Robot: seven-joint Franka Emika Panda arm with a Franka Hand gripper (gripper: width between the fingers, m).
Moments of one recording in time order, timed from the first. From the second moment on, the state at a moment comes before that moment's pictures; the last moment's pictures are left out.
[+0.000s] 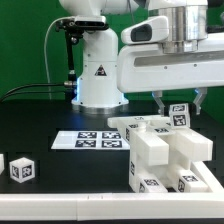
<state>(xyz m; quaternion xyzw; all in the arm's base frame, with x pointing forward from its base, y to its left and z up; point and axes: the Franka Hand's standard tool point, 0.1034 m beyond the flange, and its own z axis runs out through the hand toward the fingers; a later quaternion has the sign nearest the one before) 0.539 0.105 0.122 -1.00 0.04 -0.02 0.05</state>
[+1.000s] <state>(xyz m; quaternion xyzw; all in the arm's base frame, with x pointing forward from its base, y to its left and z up) 0.536 0.123 0.122 -0.93 0.36 -0.01 0.05</state>
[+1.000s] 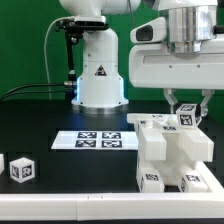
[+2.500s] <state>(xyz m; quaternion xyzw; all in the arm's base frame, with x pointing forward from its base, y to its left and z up) 0.537 0.124 0.120 -0.98 -0.22 -0.03 0.02</state>
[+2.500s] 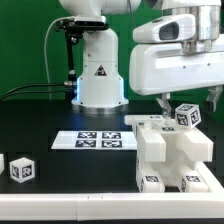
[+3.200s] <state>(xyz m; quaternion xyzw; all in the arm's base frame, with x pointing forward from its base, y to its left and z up) 0.538 0.125 0.120 -1.00 -0.04 -0.03 0.03</state>
